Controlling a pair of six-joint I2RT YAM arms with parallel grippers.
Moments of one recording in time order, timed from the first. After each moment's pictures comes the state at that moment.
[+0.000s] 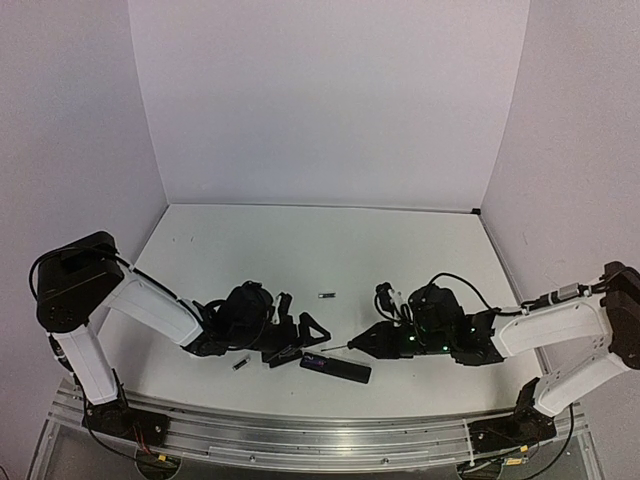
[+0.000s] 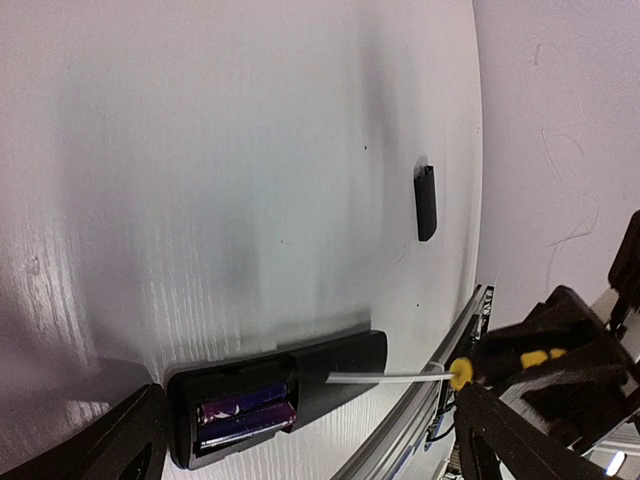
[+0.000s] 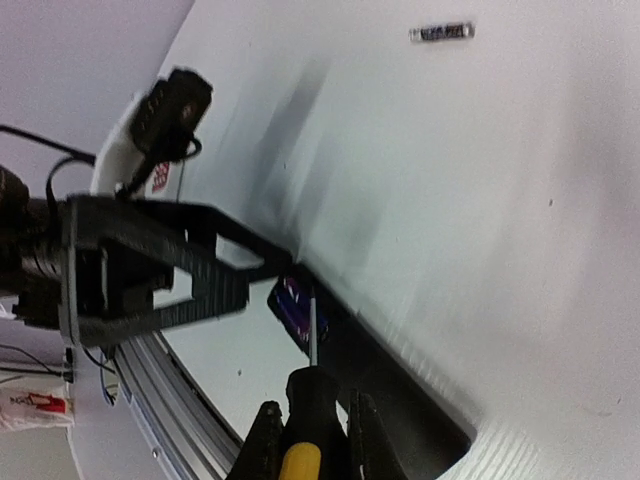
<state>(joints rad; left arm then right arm) -1.01 1.77 0.68 0.49 0.26 -1.20 0.98 1.40 0.54 0.24 -0.15 0.83</state>
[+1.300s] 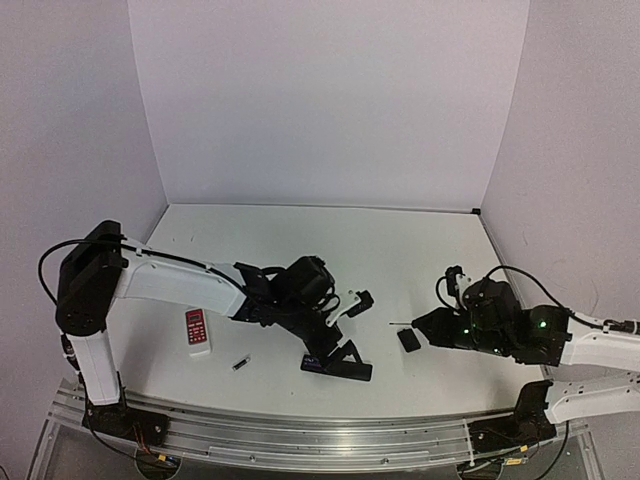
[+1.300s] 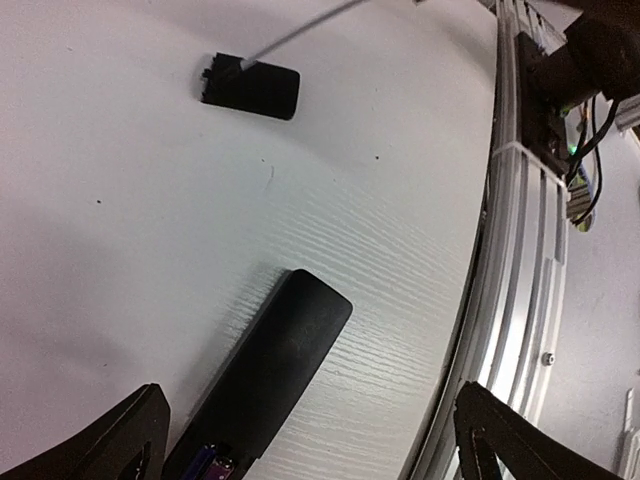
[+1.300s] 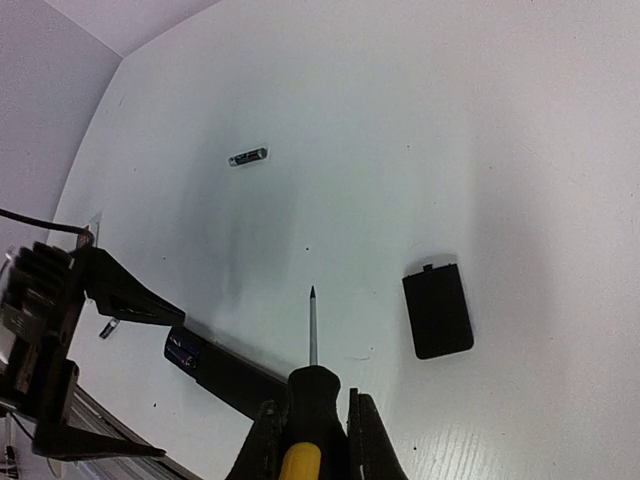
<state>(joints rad) -1.11 1.86 1.22 -0.20 0.35 -0.15 0.96 0.89 0.52 -0.33 0.26 0.86</state>
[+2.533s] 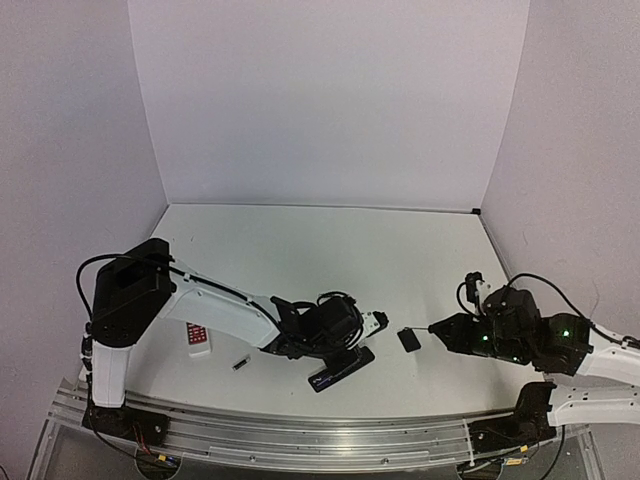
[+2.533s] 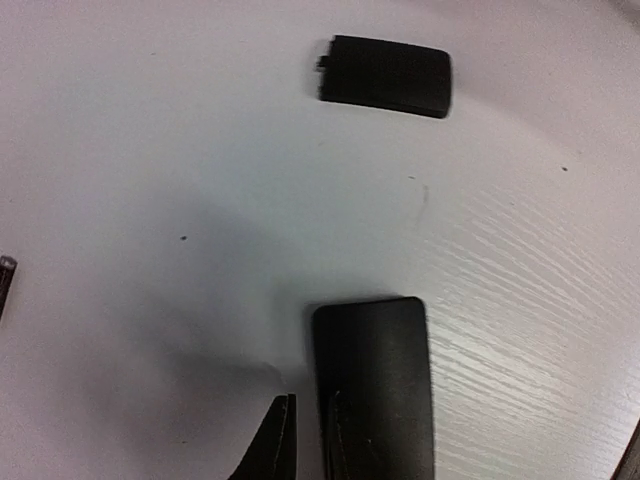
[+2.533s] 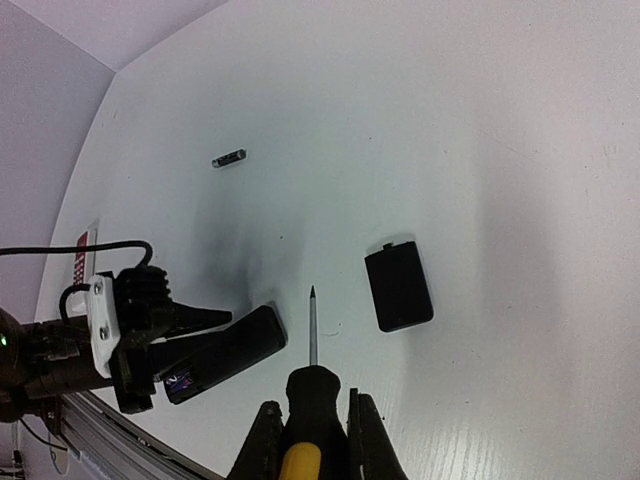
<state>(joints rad) -1.24 2.06 1.29 -0.09 -0.14 -0.03 0.96 0.68 0.48 -0.48 0.28 0.90</state>
